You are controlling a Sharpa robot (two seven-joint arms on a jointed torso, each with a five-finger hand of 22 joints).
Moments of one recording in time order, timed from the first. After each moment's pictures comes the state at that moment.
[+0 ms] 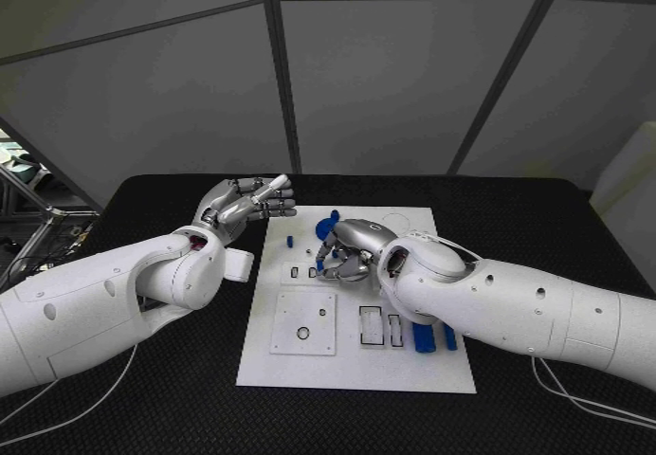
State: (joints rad) left arm 1.14 -0.85 0.09 1.51 -0.10 -0.34 0.40; left_hand 1.32 0.05 -0.03 0.10 0.05 0.81 0.21 0.16 0.10 0.87 0.20 0.19 0.06 0.97 0.16 0.12 0.07 0.19 0.79 0.27 0.35 0.14; right arm 1.14 -0.55 0.02 1.45 -1.53 -0.30 -0.22; right_hand 1.31 -0.07 0.27 0.03 0.18 1.16 0.07 0.08 0.09 1.47 -0.01 1.33 1.31 1.47 -0.08 1.47 1.31 0.02 1.47 0.04 1.56 1.31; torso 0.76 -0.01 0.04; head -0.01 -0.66
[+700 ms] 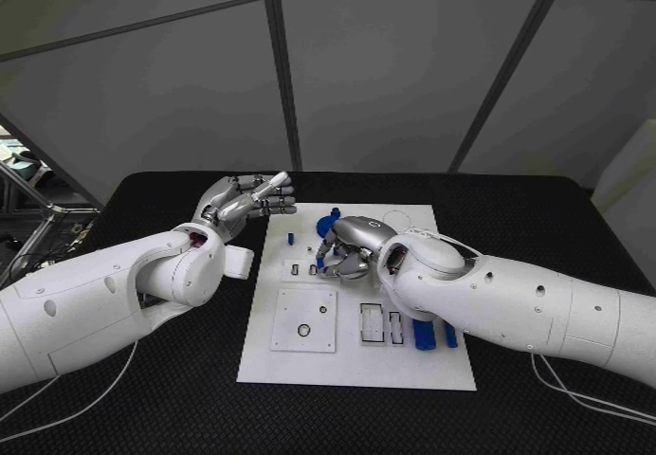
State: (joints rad) left arm 1.14 -0.85 0.09 1.51 -0.10 -0.34 0.39; left_hand 1.32 0.05 -0.03 0.10 0.05 0.81 0.21 0.16 0.10 0.87 0.20 0.19 0.06 0.97 0.16 0.12 0.07 0.19 0.79 0.27 0.35 0.14; right arm 1.14 -0.54 0.03 1.44 -1.55 -0.28 -0.23; right_hand 1.29 -0.08 0.27 0.03 0.18 1.16 0.07 0.08 0.09 1.47 -0.01 1.32 1.31 1.47 -0.08 1.47 1.31 0.02 1.47 0.04 1.56 1.31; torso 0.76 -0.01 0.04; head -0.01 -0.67
